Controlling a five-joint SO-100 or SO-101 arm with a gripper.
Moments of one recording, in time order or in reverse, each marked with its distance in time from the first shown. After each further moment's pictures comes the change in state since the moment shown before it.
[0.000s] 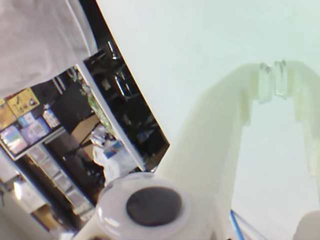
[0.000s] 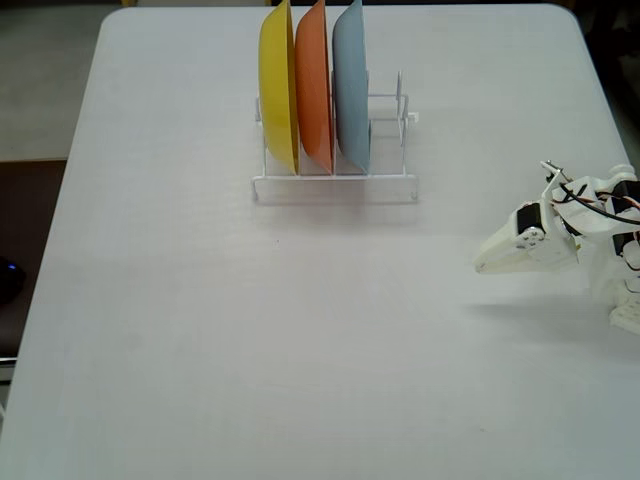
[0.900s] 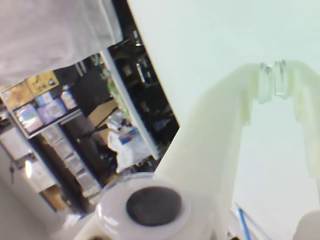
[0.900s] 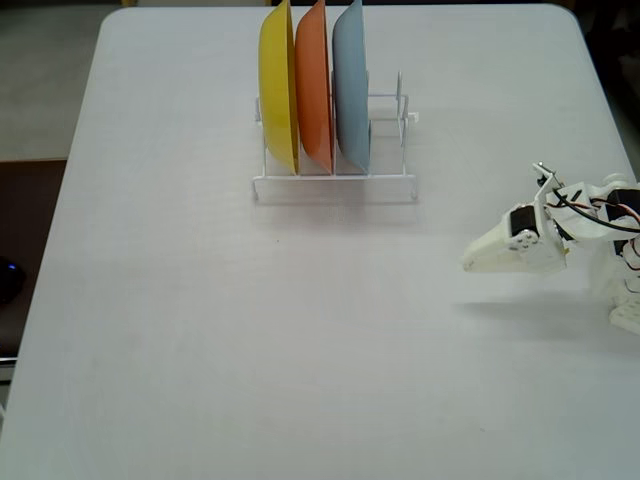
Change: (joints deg) arm 0.4 0.0 4.9 -9.3 -1.5
